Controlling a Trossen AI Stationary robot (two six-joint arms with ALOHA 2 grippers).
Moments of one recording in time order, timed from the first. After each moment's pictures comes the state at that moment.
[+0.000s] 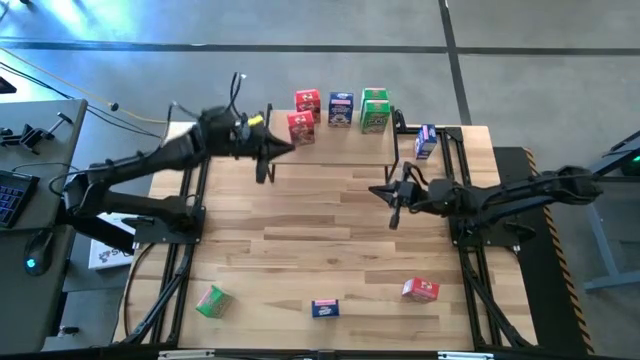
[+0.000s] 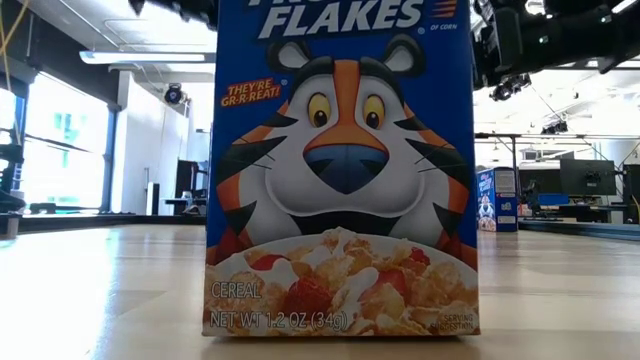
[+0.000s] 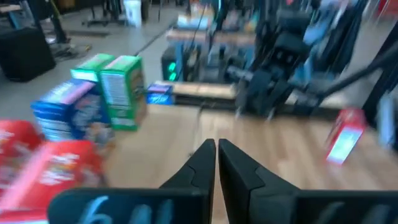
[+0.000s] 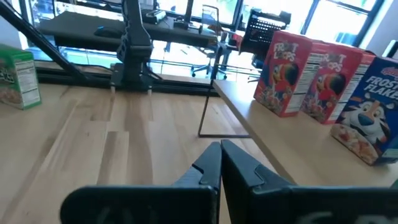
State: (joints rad) left arm 0.46 1.08 0.94 -0.08 0.31 0.08; right arm 0.04 0.95 0.35 0.50 0.31 -0.17
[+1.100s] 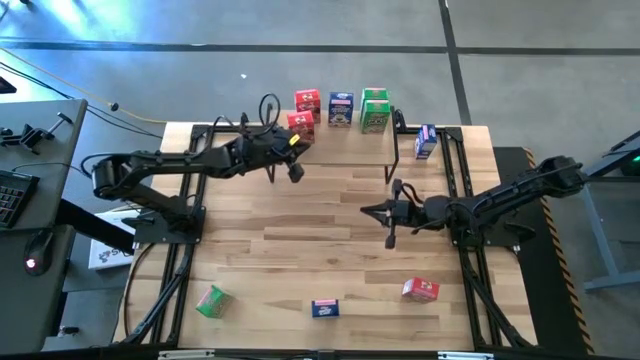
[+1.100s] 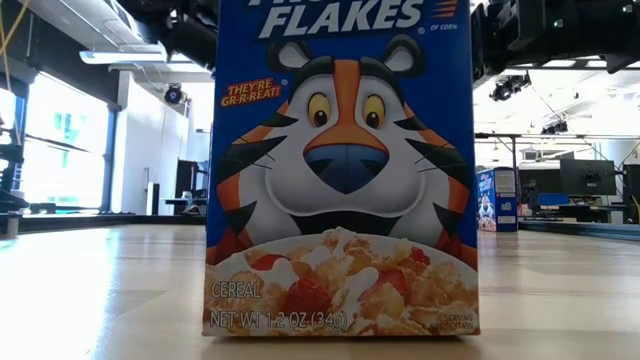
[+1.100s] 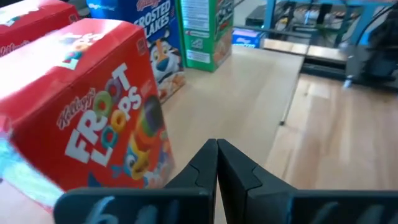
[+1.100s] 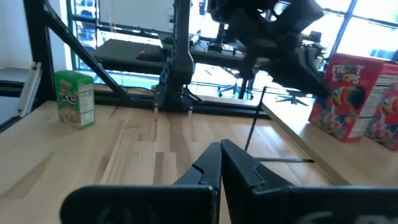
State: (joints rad) left arm 0.36 1.37 0.84 0.19 -0.16 0.02; right arm 0.23 1.14 0.35 0.76 0.37 -0.16
